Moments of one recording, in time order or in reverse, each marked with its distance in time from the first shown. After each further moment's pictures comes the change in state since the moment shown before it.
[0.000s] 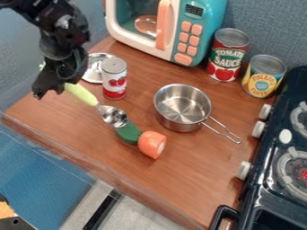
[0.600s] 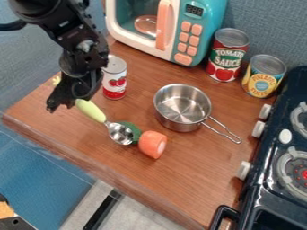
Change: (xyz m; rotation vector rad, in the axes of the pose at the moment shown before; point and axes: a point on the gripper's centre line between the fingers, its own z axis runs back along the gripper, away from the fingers) arm 0.028 -0.008 -0.017 -0.072 -0.005 -0.059
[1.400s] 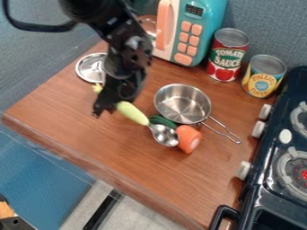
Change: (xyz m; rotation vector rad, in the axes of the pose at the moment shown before) arm 0.060 0.028 0.017 0.004 -0.110 0.047
